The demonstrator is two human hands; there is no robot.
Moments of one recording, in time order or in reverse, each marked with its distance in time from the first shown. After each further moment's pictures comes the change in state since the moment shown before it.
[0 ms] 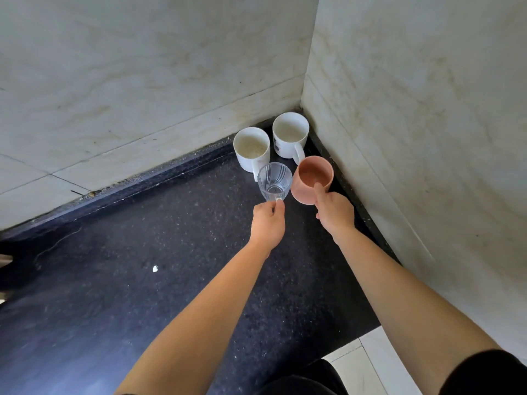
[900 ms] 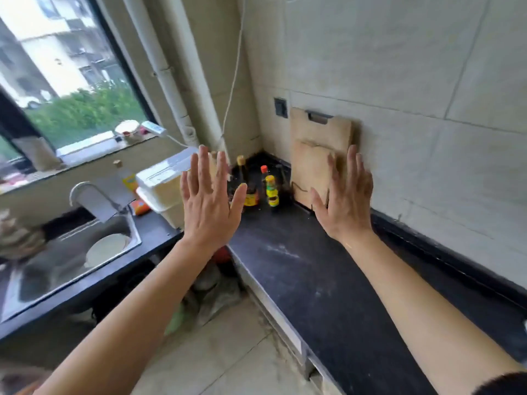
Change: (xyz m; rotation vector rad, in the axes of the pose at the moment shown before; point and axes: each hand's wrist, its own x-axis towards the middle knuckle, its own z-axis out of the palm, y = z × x) left_hand -0.560 -0.102 -0.291 0.836 1.642 -0.197; right_hand -0.471 -0.205 0.089 -0.020 -0.229 -1.983
